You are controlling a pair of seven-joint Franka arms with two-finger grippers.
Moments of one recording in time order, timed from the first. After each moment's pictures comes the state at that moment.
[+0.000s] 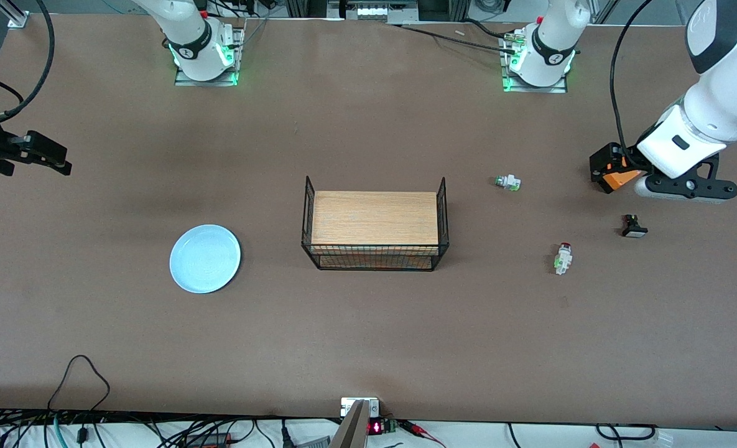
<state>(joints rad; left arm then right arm) -0.14 0.03 0.03 -1.72 -0.01 1.73 -0.03 0.12 0.12 -0.13 -1.44 -0.01 1.55 -0.04</state>
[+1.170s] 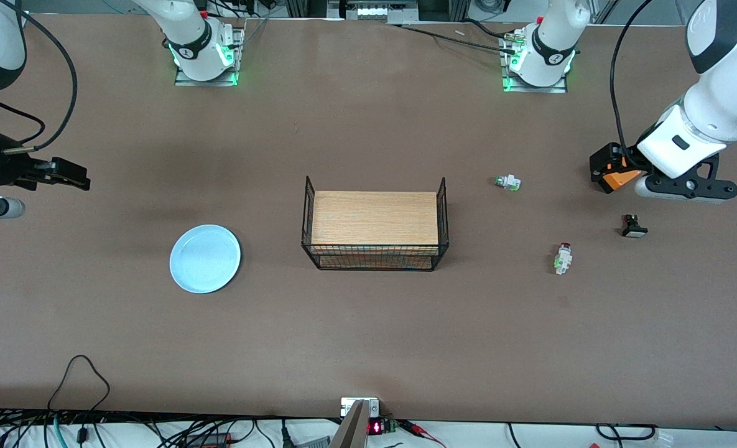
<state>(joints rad) -0.14 0.03 0.03 -1.72 -0.01 1.73 -0.03 0.11 0.21 -0.13 -1.45 -0.01 1.55 -0.04</state>
